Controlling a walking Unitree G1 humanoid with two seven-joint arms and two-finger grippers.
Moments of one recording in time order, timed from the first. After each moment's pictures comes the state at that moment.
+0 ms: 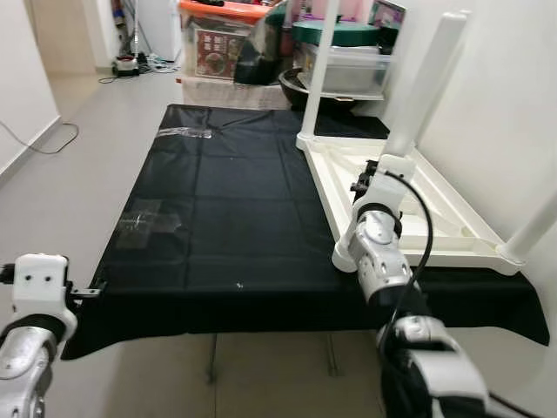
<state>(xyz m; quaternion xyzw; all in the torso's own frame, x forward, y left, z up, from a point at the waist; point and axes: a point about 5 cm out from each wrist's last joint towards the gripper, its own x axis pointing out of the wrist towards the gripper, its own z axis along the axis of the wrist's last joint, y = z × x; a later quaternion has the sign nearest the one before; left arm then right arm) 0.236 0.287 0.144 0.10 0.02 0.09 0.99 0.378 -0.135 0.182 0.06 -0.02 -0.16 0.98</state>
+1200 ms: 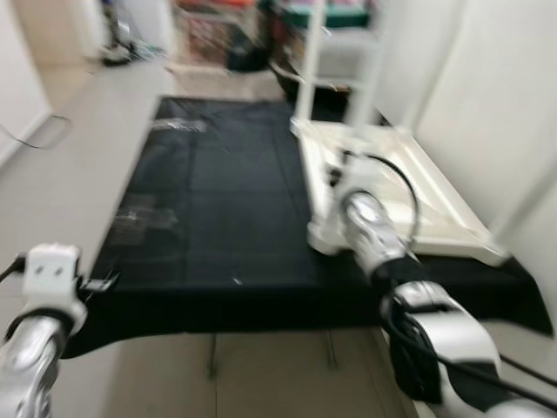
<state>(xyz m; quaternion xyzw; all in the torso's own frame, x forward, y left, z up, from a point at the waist) 0.234 0.291 0.143 0.09 0.02 0.10 0.99 0.388 -0.160 0.174 0.06 0.02 -0.16 0.98</state>
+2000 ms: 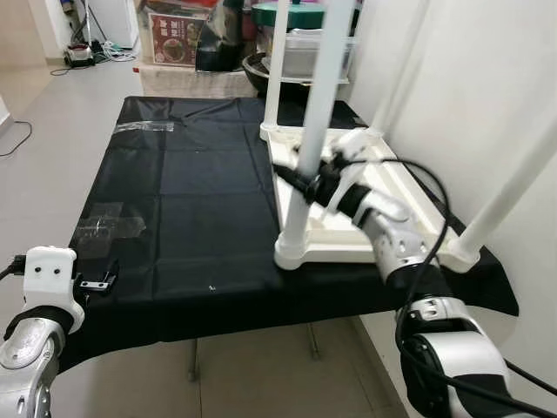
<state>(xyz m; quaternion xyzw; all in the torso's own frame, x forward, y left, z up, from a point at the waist) 0.245 0.282 0.144 0.09 0.02 0.09 0.99 0.383 -0.095 0.195 -0.02 -0.03 0.44 0.90</state>
